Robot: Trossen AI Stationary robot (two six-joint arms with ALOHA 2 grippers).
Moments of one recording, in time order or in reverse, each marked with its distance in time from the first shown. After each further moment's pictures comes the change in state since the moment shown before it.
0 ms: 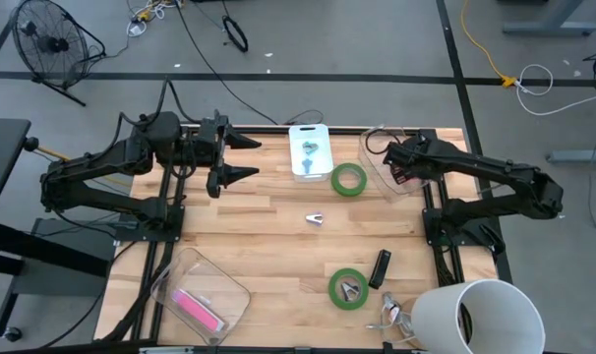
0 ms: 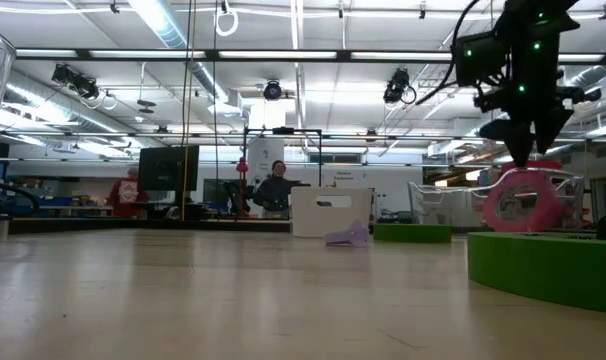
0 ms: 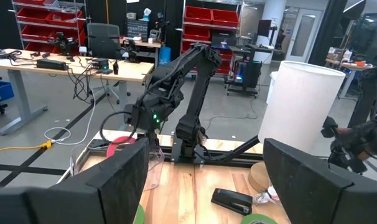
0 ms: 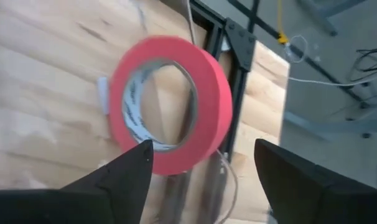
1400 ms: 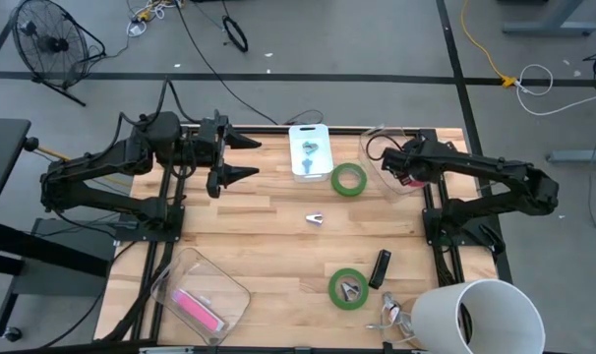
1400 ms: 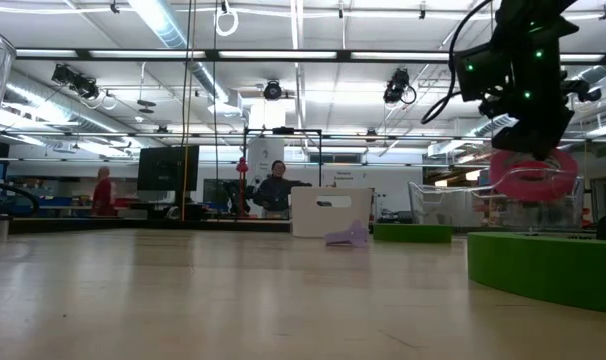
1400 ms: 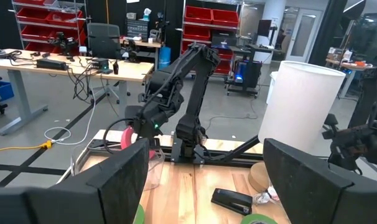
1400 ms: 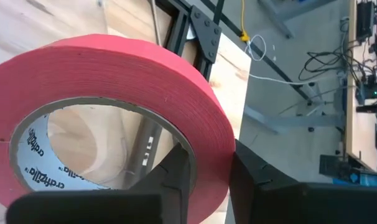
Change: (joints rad) left arm 0.000 0.000 0.000 0.000 0.000 0.000; right arm 0.016 0.061 -0.010 -0.122 0.104 0.054
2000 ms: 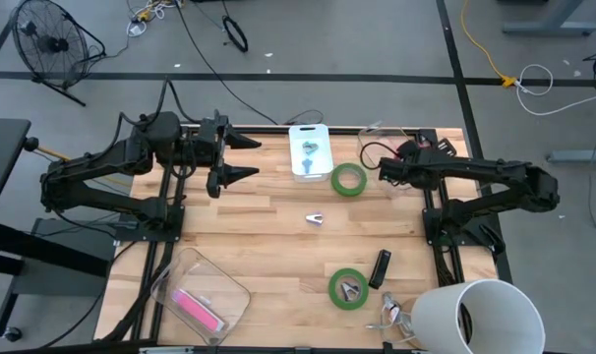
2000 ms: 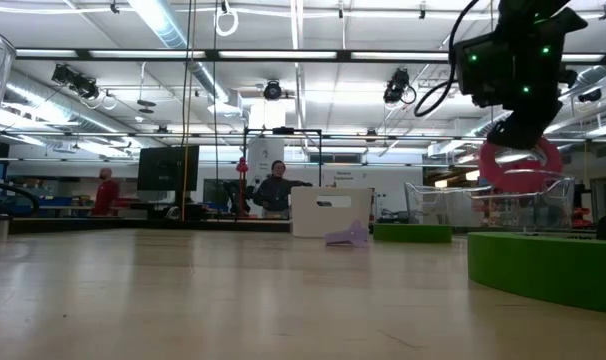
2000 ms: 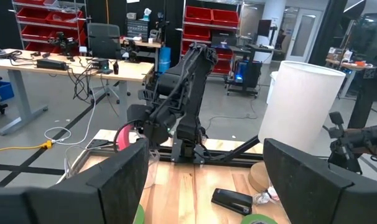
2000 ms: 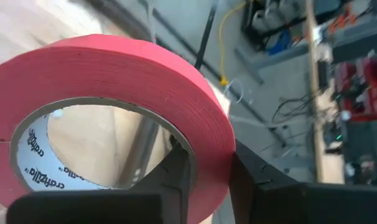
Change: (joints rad) left arm 0.000 0.000 0.000 0.000 0.000 0.000; right arm 0.127 0.000 -0.002 0.002 0.165 0.011
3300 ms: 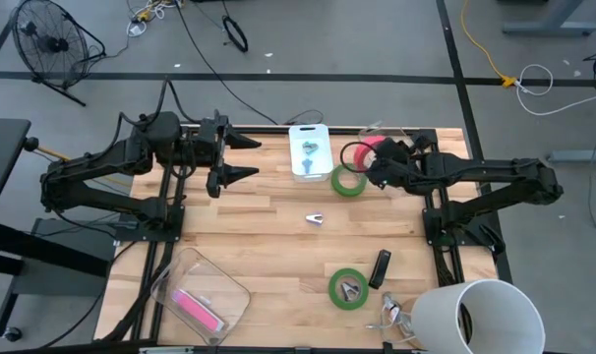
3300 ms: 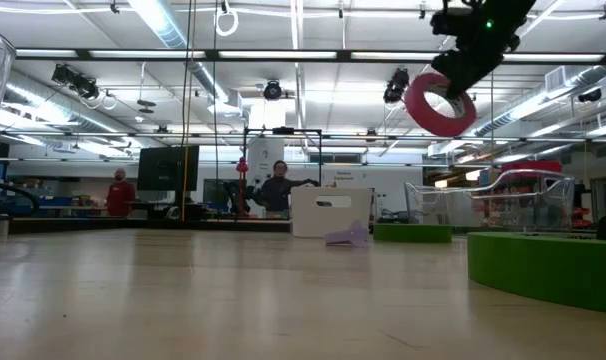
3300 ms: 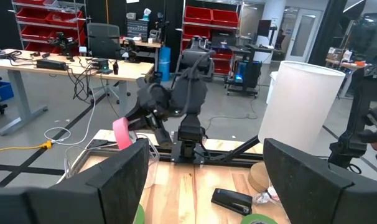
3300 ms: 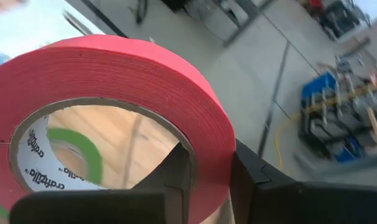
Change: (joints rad) left arm 0.000 0.000 0.000 -0.001 0.000 0.001; right arm 0.279 -0.017 0.233 0.330 0.061 -0.280
